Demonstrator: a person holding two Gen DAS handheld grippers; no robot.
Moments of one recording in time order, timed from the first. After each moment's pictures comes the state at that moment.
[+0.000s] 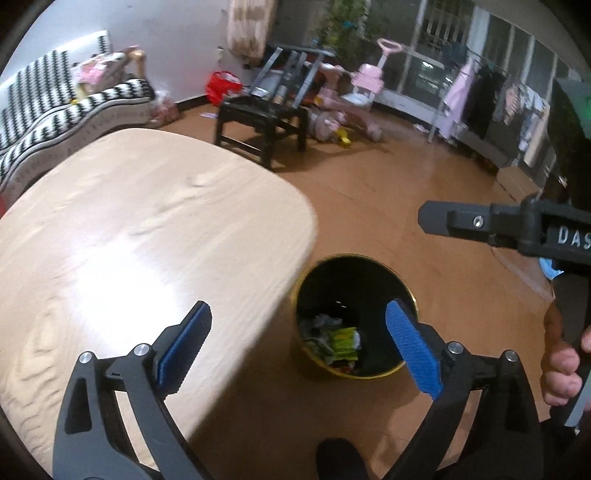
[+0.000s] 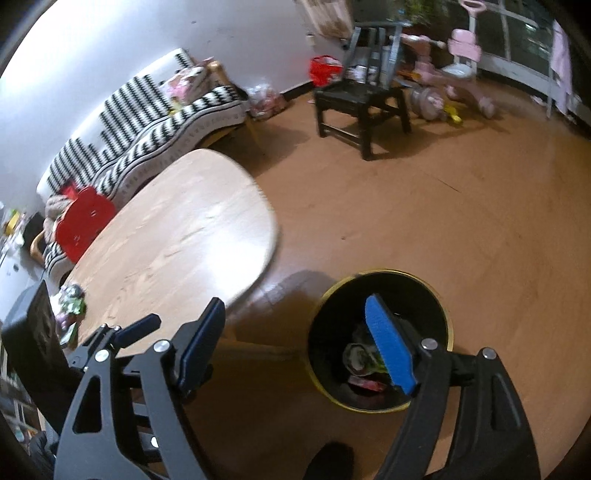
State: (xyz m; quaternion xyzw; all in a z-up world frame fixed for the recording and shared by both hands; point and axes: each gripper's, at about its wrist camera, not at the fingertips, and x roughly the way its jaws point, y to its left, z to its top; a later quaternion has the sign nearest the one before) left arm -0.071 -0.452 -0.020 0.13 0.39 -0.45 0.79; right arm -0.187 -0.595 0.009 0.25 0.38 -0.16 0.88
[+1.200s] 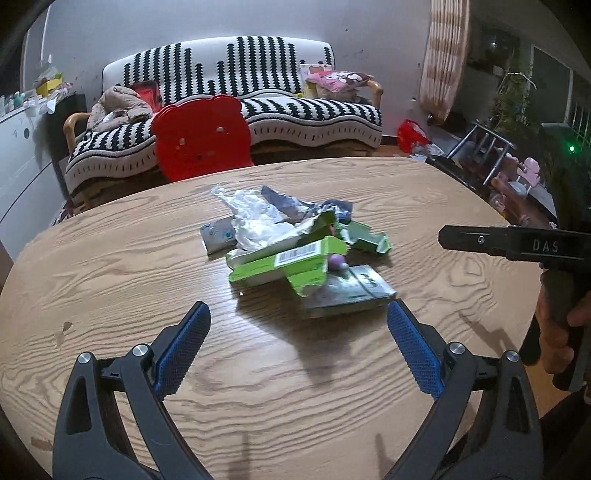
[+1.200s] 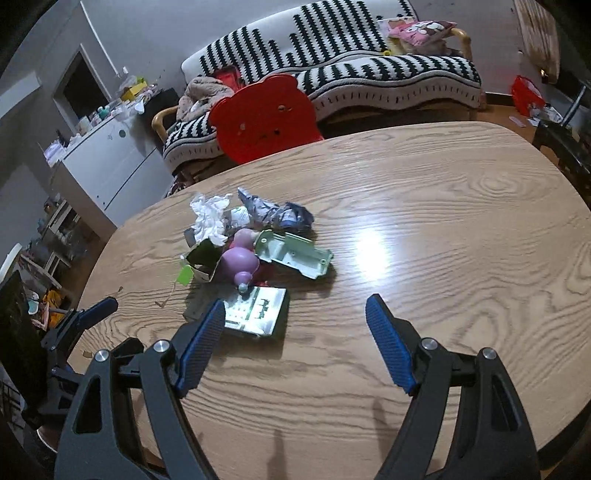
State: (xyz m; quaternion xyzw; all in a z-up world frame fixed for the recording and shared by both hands) left arm 0.036 -0.018 0.023 0.03 0.36 -0.17 0.92; right arm 0.054 -0.230 0.025 0.12 0.42 0.12 0.89
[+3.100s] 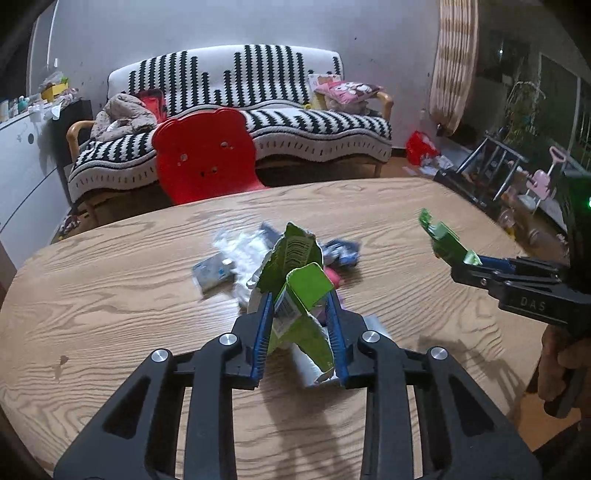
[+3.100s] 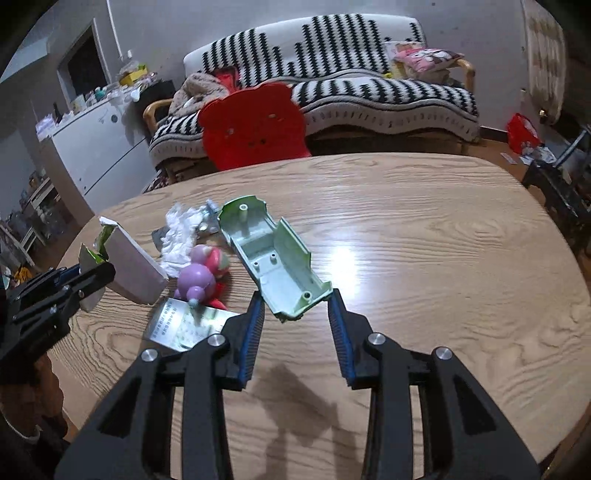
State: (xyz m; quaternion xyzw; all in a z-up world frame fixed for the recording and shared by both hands) left arm 0.076 -0.044 0.041 0.02 0.34 -0.16 0.93; right arm 0.056 -0.265 0.033 0.05 0.39 0.08 0.91
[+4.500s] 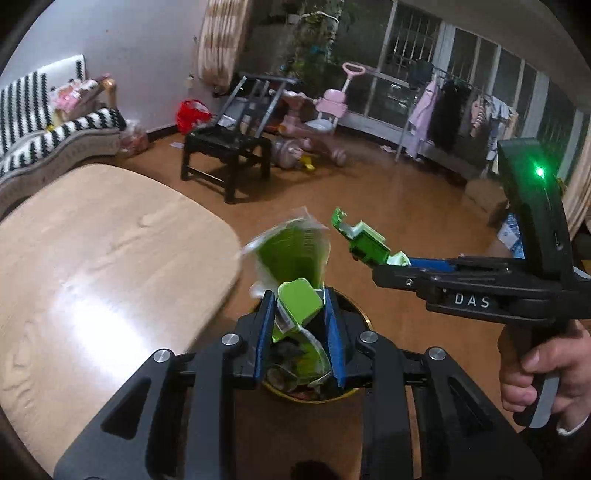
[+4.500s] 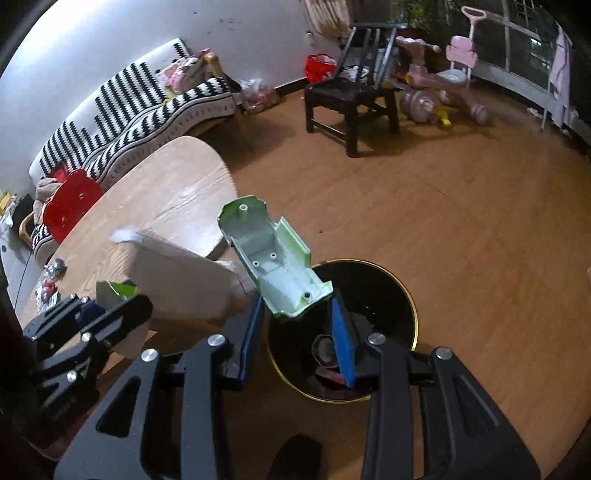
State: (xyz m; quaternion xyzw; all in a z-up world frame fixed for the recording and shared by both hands) left arm -0.114 -0.492 -0.010 0.11 0.34 -0.52 0.78; right arm -0.257 -0.648 -0.014 0.23 0.39 -0.20 0.87
